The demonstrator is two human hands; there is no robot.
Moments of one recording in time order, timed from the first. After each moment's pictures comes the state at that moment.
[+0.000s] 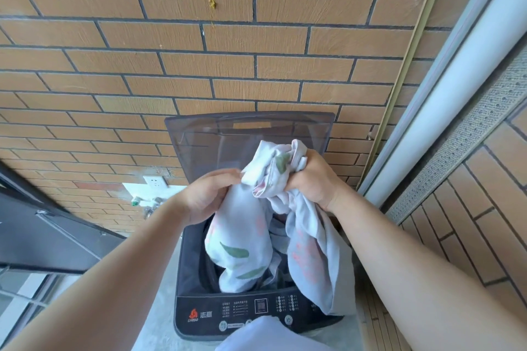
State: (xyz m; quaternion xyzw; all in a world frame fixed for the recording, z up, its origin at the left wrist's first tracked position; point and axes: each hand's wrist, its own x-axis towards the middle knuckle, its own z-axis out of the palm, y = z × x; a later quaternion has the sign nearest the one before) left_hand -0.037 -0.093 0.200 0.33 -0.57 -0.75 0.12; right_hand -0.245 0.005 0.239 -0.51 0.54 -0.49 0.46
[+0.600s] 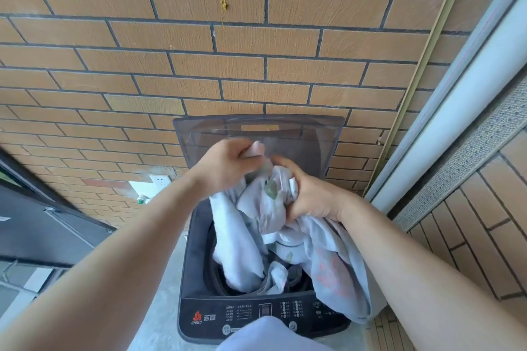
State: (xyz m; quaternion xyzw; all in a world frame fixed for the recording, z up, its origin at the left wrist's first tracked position) left_hand -0.063 -0.108 0.252 0.41 -0.82 -0.34 0.20; right_hand -0.252 -0.006 0.219 -0.57 0.55 -0.30 0.53
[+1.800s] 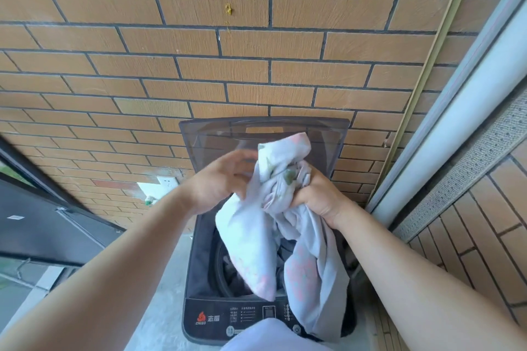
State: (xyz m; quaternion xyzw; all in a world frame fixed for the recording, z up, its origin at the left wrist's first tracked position) left_hand -0.042 -0.105 0.232 0.32 -0.67 -0.65 0.15; right_hand -0.246 -0.011 0.209 -0.50 0.49 -0.48 0.52
